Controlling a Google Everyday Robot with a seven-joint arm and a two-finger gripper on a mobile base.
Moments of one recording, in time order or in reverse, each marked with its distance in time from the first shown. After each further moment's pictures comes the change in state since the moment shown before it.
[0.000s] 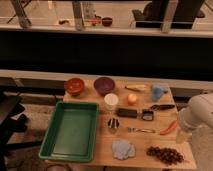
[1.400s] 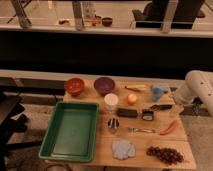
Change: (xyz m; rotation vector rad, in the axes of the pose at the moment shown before) arm 0.024 -0.140 0.053 -0.021 -0.106 0.147
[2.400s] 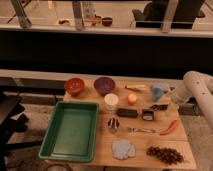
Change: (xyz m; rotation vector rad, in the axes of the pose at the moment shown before) arm -0.001 -0.027 0.046 -0.029 -0.076 0.037
